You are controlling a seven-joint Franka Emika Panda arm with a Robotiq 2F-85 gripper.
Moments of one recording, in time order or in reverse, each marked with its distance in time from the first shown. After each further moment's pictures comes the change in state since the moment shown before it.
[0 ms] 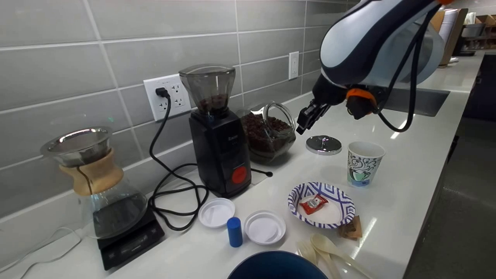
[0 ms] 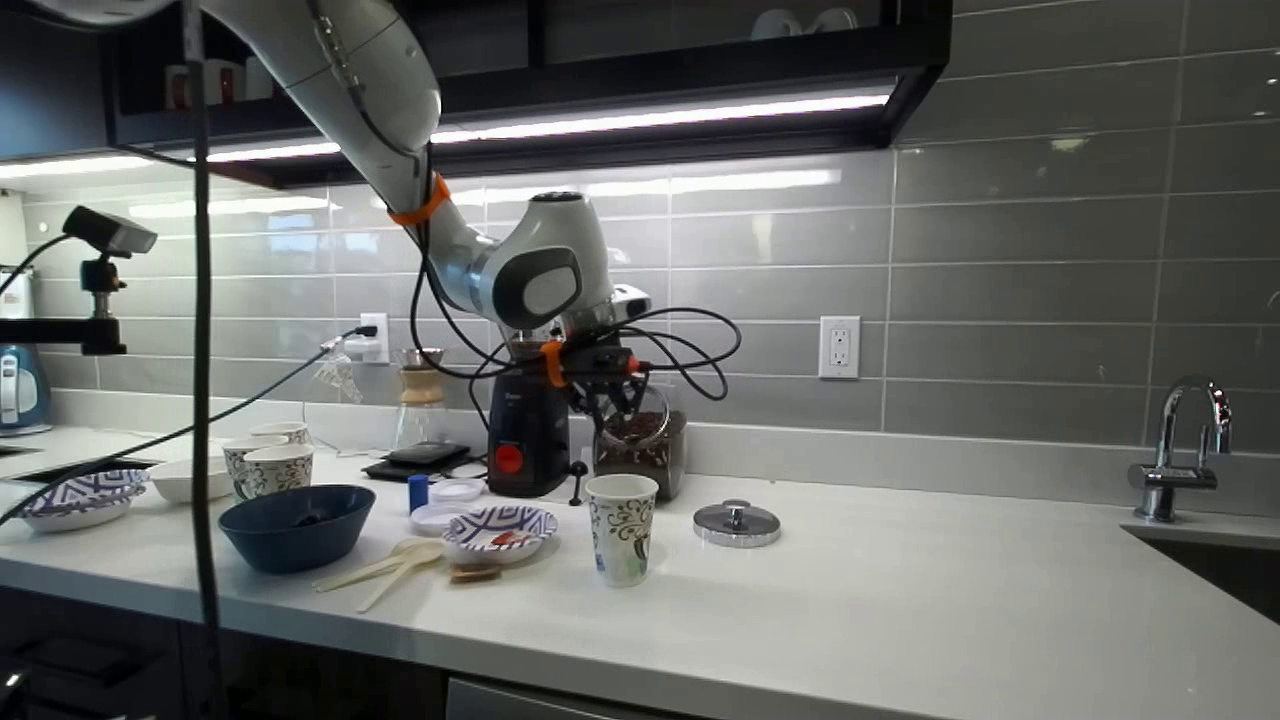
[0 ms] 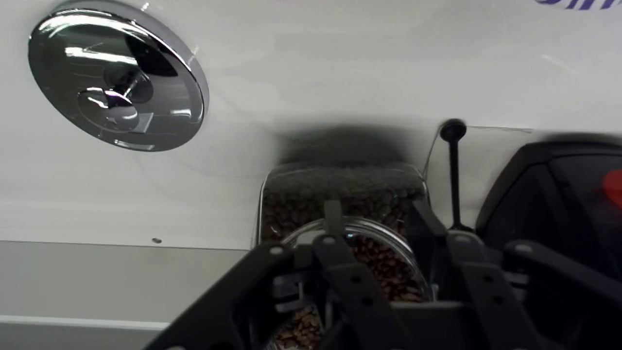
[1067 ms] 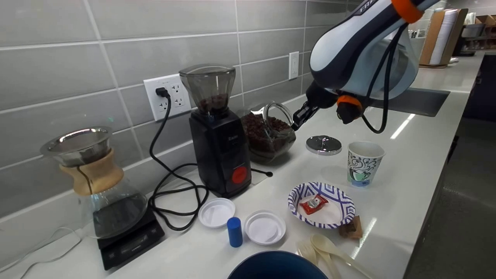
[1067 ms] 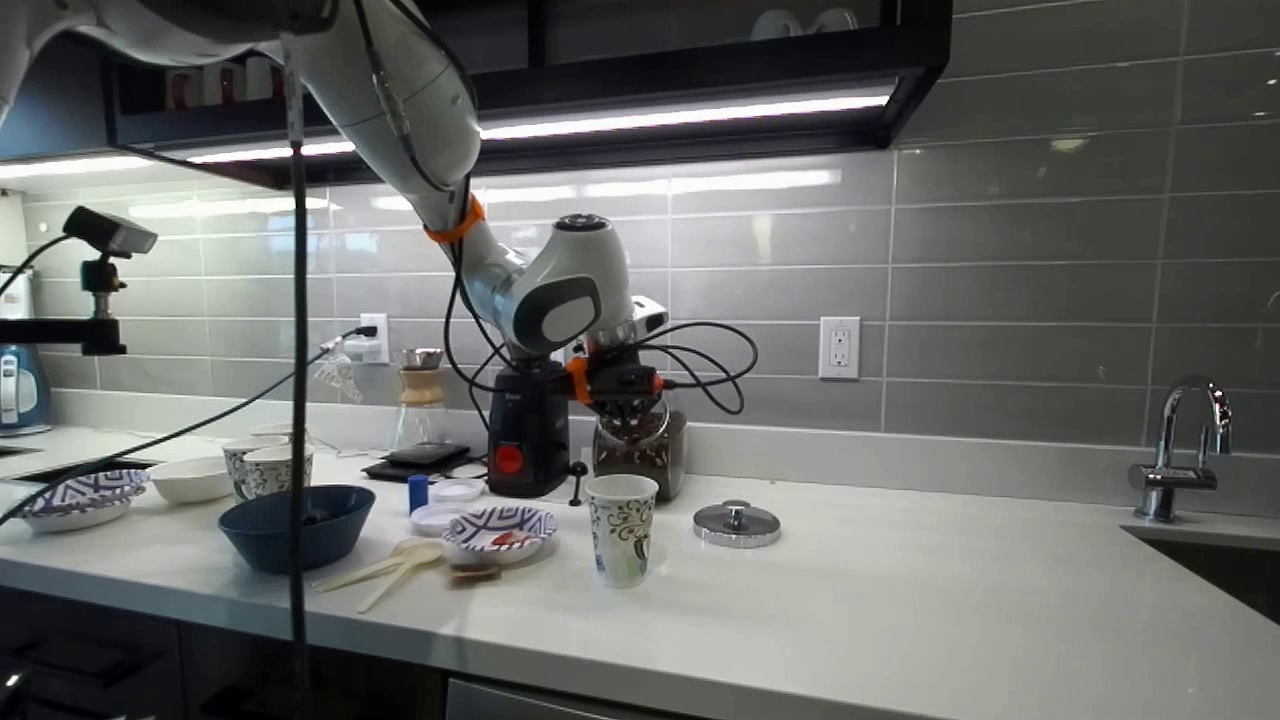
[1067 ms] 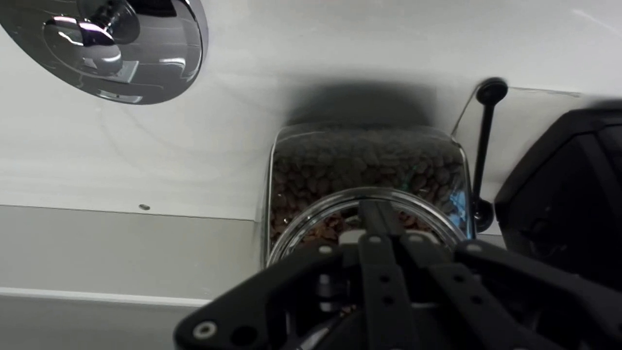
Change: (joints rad) arm -0.072 0.129 0.084 0.097 0.076 0.084 -0.146
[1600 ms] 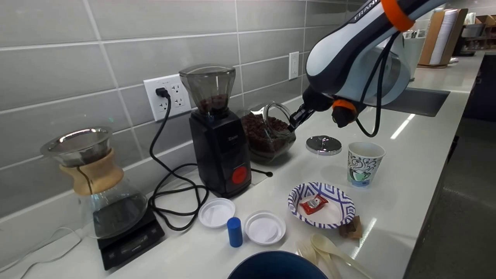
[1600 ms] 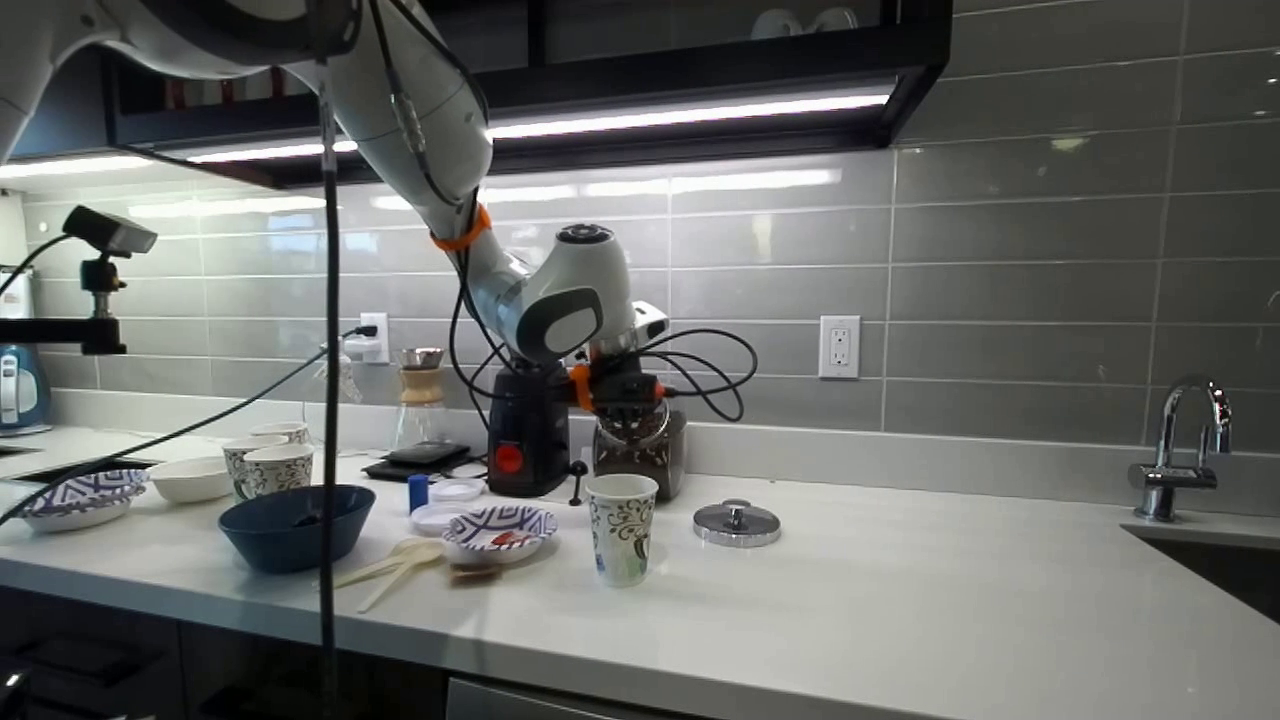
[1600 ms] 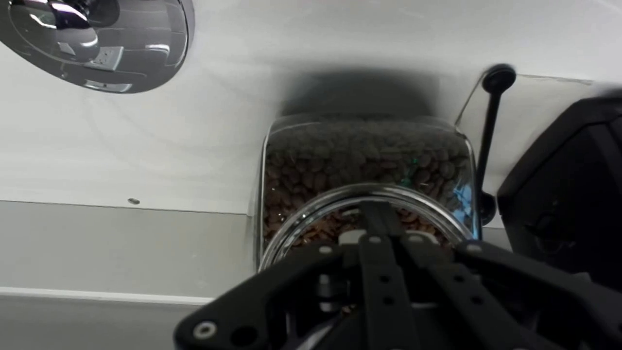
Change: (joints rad) arm -0.033 0.047 0.048 0.023 0.000 0.037 -0.014
